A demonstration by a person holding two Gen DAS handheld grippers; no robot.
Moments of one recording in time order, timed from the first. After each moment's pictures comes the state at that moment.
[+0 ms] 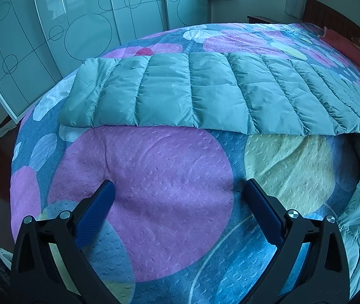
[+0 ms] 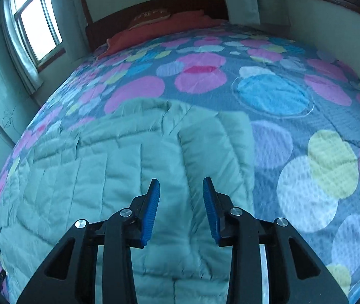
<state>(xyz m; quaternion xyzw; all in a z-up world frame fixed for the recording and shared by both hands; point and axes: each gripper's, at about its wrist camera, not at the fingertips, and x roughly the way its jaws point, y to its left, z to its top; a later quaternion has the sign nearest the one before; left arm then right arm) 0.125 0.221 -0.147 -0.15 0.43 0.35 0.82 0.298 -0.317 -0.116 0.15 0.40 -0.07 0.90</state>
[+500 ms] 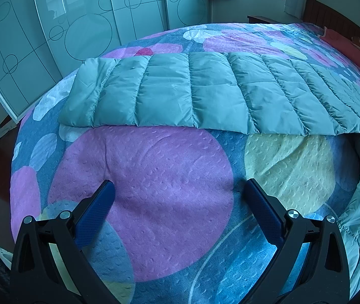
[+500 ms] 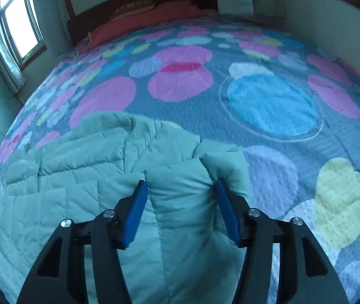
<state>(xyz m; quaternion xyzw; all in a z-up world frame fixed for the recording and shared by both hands) 0.125 0.221 -0.148 -0.14 0.43 0.35 0.82 0.364 -0.346 -0.149 0.13 0.46 -0.09 0.87</state>
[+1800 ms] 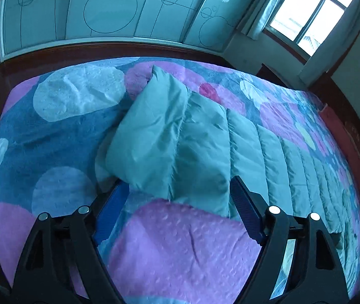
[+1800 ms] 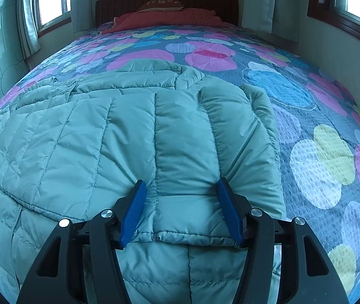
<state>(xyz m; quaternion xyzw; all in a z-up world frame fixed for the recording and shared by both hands) 0.077 0.356 -0.141 -0.35 0.30 0.31 0.83 0.272 -0.263 -0.158 0.03 0.42 -0.09 0.90</state>
